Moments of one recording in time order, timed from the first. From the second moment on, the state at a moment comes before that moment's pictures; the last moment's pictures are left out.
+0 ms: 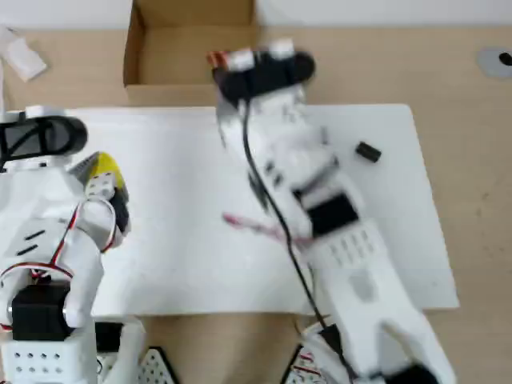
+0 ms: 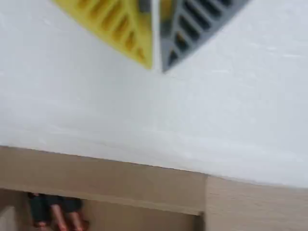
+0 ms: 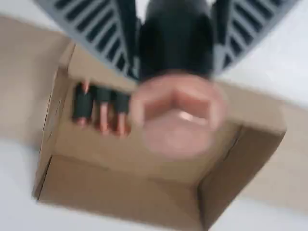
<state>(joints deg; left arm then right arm) -3.4 -70.9 40.8 62.8 -1.1 -29.5 -34.1 30.0 27.6 -10.2</state>
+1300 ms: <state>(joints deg) -6.6 -70.9 49.2 62.8 -1.1 -23.6 78.1 -78.3 33.0 -3.9</state>
